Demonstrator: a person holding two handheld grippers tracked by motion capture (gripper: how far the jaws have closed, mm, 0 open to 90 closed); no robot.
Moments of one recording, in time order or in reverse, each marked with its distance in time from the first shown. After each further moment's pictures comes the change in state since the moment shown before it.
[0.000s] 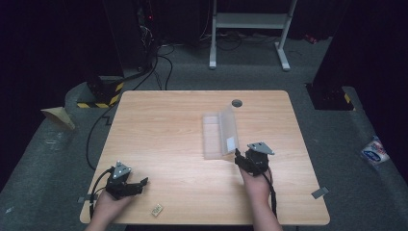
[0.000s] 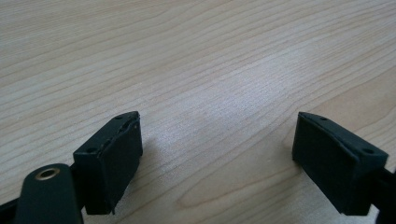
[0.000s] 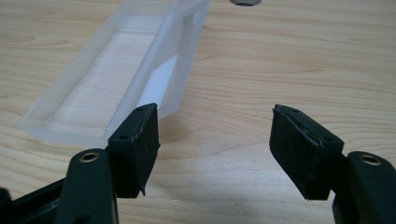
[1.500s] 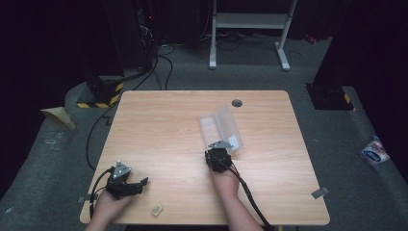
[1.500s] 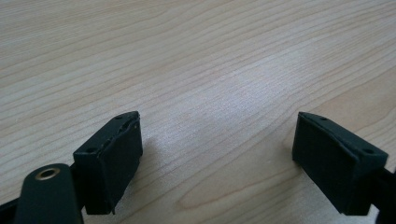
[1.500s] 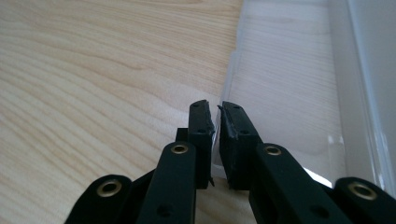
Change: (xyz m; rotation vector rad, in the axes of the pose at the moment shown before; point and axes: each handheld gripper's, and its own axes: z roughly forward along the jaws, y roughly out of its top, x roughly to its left) left arm 0.000 0.000 0.000 -0.001 -0.001 0.002; right arm 0.097 0.003 0.052 0.136 0.236 -0.125
